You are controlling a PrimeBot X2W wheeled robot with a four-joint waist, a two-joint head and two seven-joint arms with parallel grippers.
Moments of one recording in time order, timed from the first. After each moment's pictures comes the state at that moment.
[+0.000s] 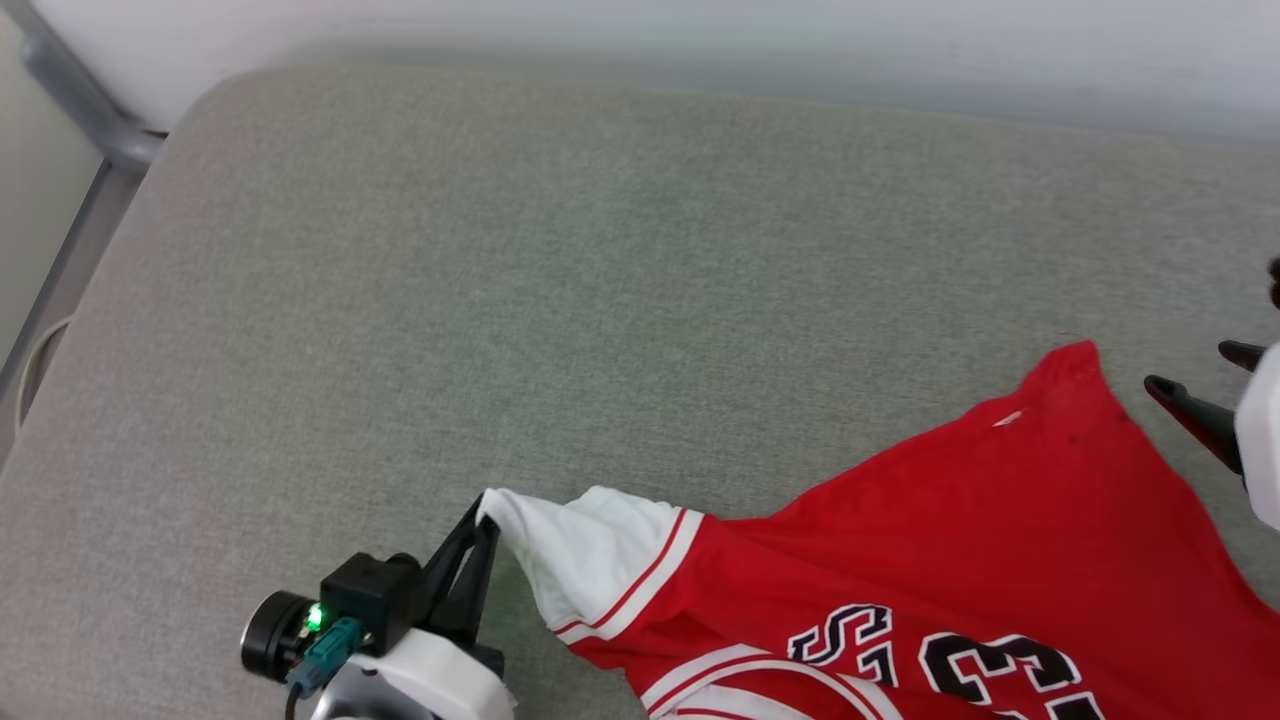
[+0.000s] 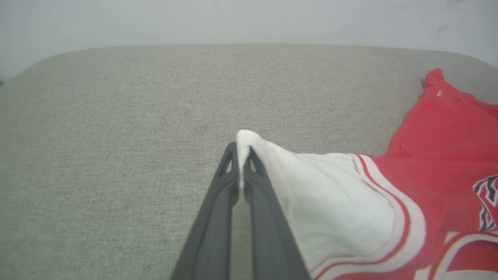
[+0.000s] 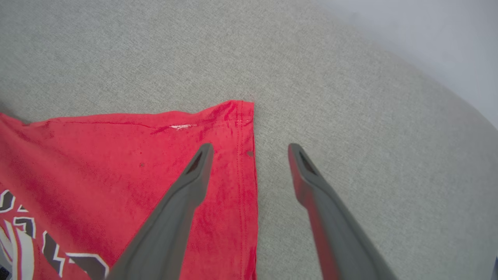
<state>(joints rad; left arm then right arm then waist) -0.08 0.36 -0.46 0.08 -0.43 0.09 -0.21 -0.40 -0.76 0.22 -0.02 0.67 0.13 0.77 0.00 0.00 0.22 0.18</state>
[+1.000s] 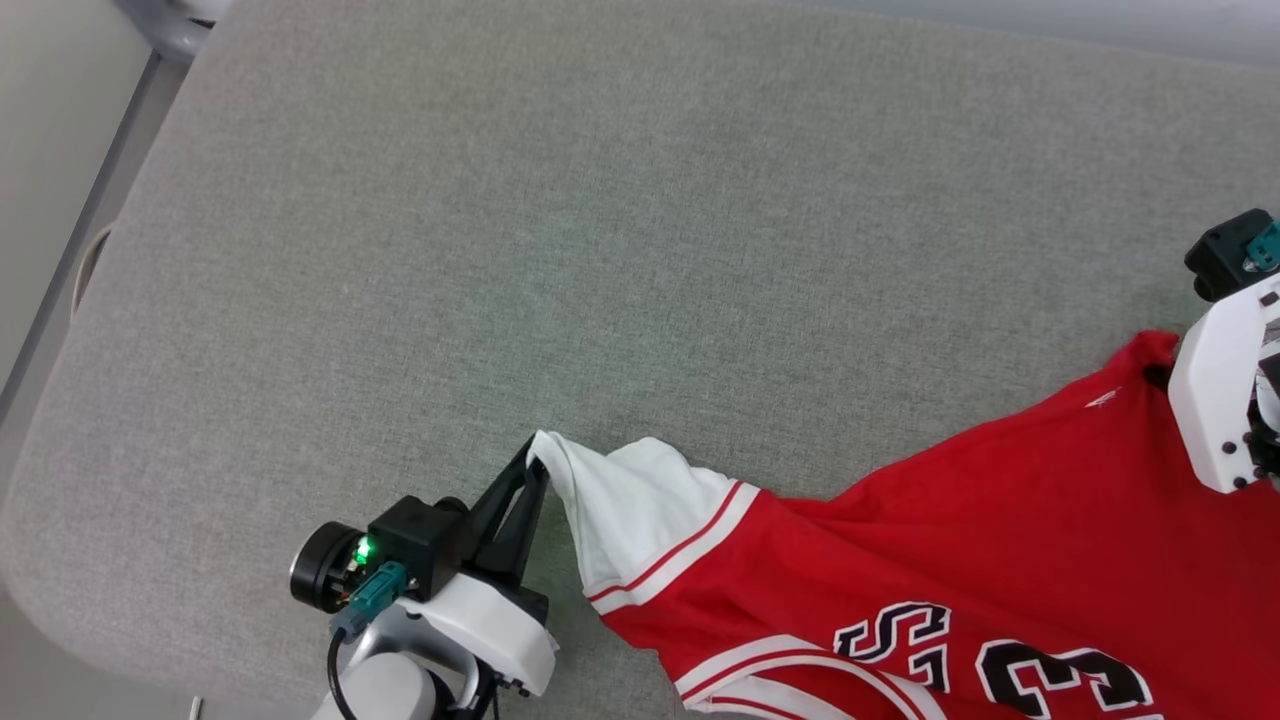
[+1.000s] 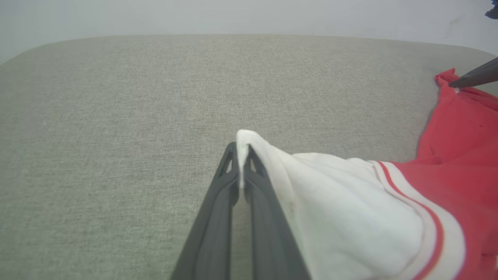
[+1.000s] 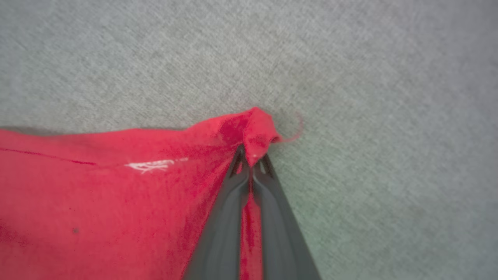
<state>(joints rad) -0.22 0.29 -0.50 0.17 -0.41 0.04 -0.25 -0.72 -0.75 0.64 0.43 0.71 0.13 0.69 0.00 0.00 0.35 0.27</state>
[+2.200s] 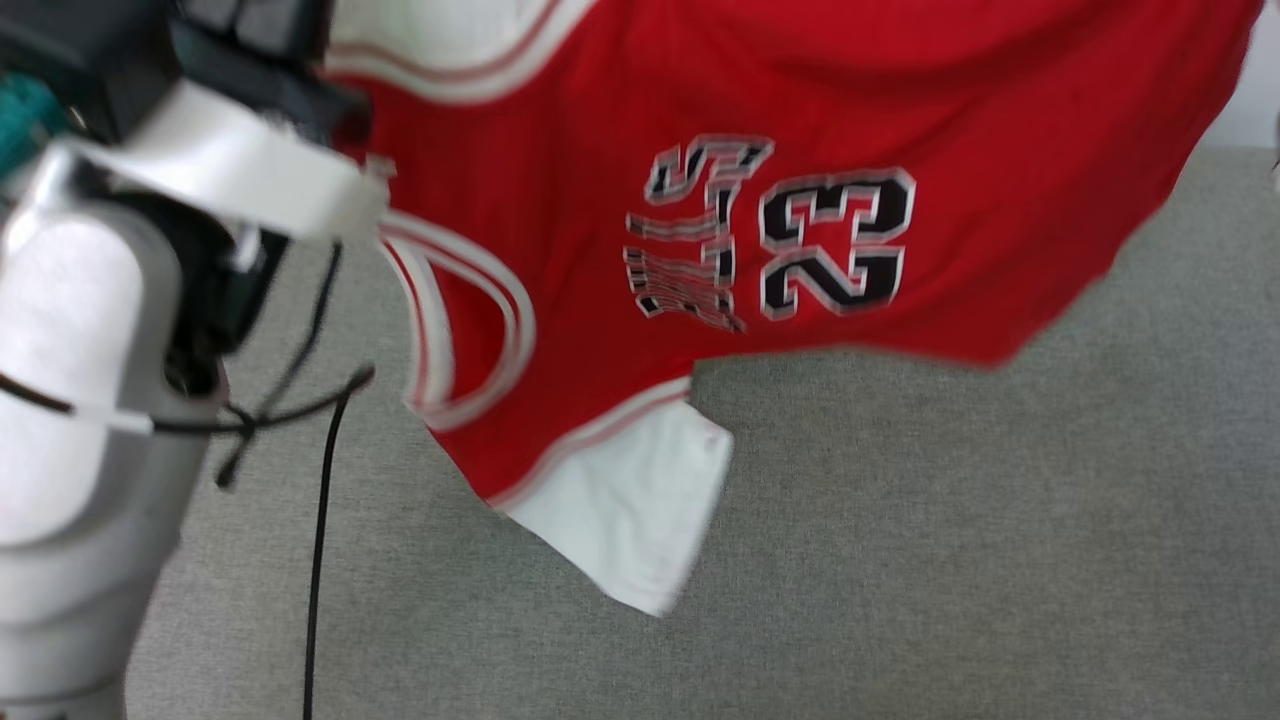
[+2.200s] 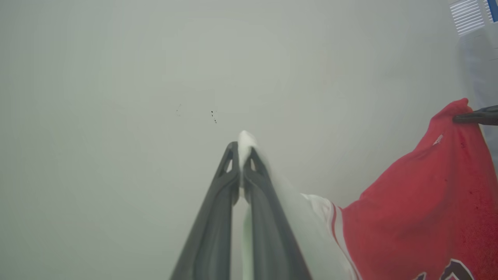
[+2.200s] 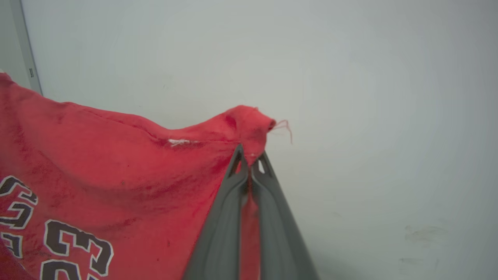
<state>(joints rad) -0.84 0.47 -0.35 -0.05 -0.38 -0.03 -0.07 -0.85 -0.63 0.30 0.19 0.60 0.13 0.21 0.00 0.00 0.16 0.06</state>
